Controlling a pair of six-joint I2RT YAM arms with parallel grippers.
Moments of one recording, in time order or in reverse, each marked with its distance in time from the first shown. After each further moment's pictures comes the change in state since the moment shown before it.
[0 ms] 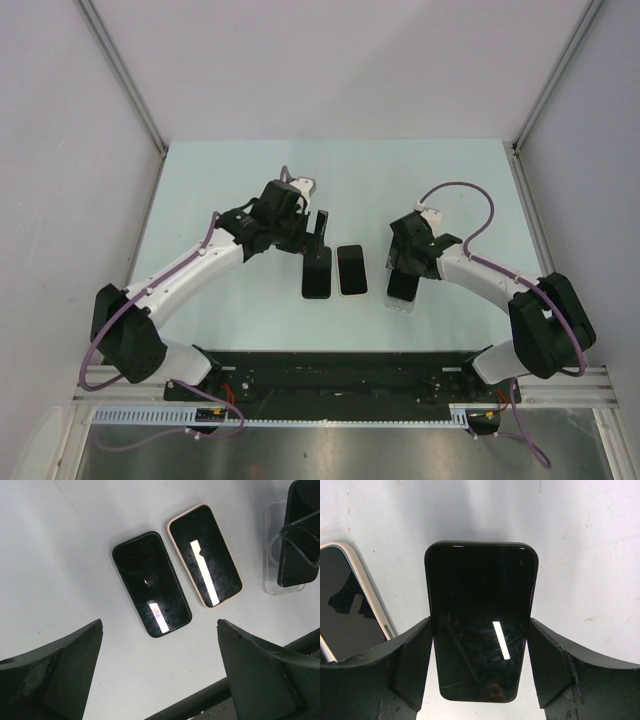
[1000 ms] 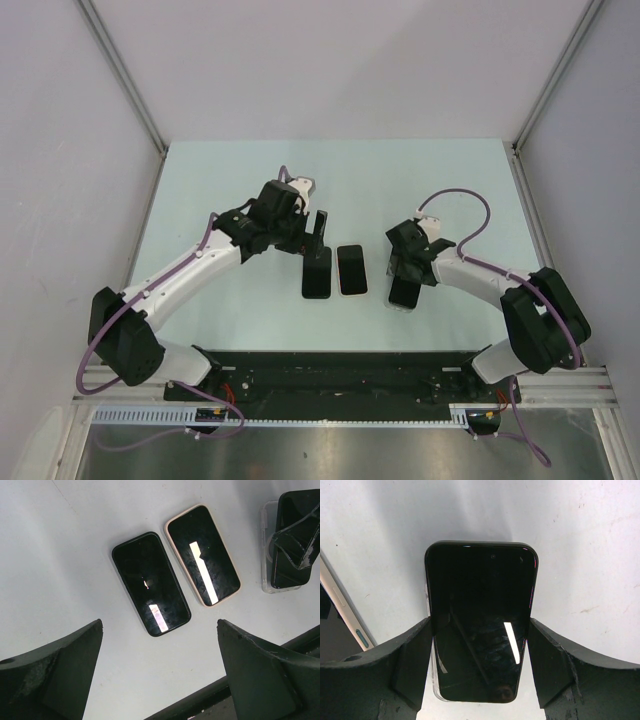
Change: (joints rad) left arm 0.001 -0.024 -0.007 -0.001 0.008 0.016; right arm 0.031 0.034 -0.038 -0.003 0.061 0.046
